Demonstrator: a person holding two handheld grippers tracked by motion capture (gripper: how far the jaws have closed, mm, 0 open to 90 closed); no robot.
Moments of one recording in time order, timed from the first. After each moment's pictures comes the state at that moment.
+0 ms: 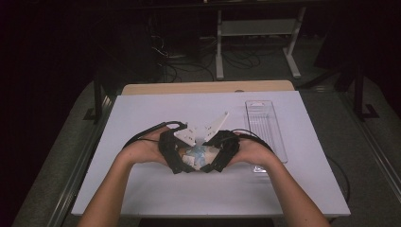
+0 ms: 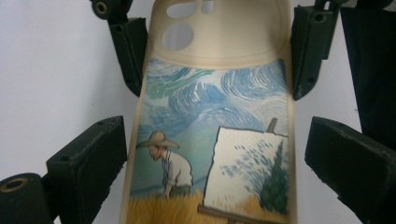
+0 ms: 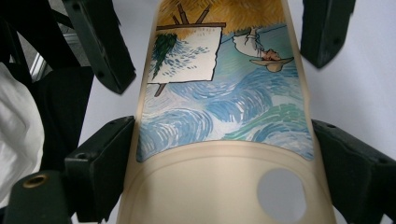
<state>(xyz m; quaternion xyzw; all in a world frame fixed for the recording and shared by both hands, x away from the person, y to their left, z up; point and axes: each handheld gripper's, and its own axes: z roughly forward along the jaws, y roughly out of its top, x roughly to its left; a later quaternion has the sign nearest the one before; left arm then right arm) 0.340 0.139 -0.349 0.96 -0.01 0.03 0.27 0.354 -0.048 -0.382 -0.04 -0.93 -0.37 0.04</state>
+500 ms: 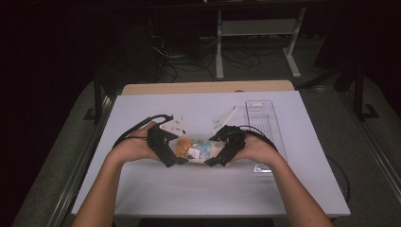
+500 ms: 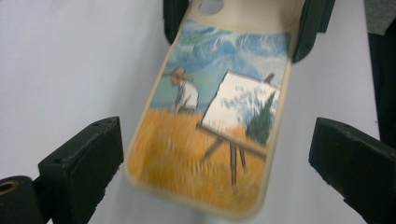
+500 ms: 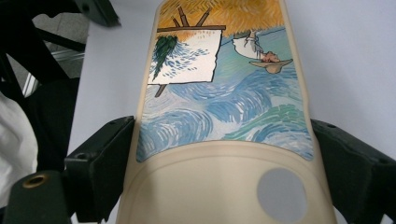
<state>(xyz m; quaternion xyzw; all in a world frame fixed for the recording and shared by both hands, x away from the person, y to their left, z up) 0.345 0.169 -0.339 0.95 0.06 0.06 0.31 0.365 -0.067 -0.380 -0.10 -0.92 -0.37 0.03</state>
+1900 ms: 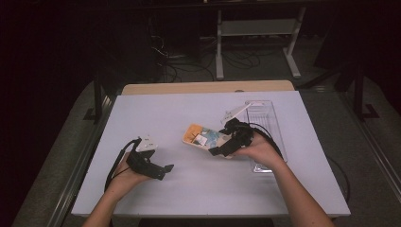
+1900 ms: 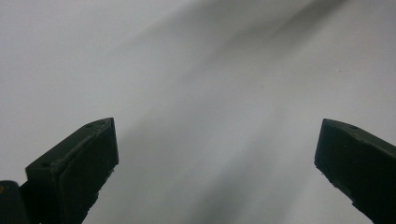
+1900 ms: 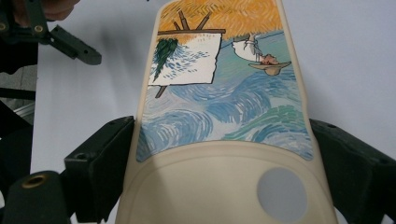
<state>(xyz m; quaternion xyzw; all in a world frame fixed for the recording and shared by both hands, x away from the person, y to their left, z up) 0.302 0.234 -0.412 0.87 0.31 0.16 0.36 0.375 -0.090 -0.385 -0.25 -0.88 -0.40 0.03</state>
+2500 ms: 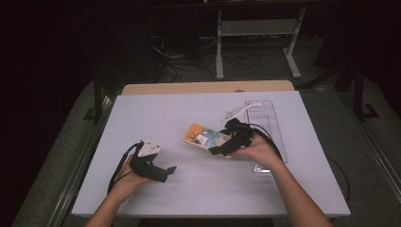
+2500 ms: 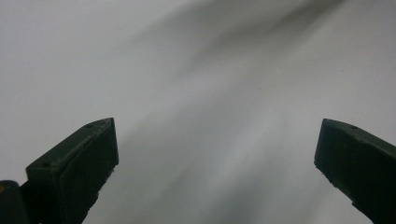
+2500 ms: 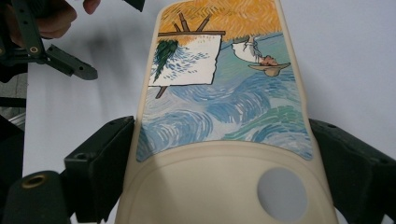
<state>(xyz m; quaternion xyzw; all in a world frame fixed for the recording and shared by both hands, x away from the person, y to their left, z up) 0.301 0.228 -0.426 0.86 0.31 0.17 0.38 0.377 -0.090 -0.390 -0.26 -0.88 -0.40 0.02</state>
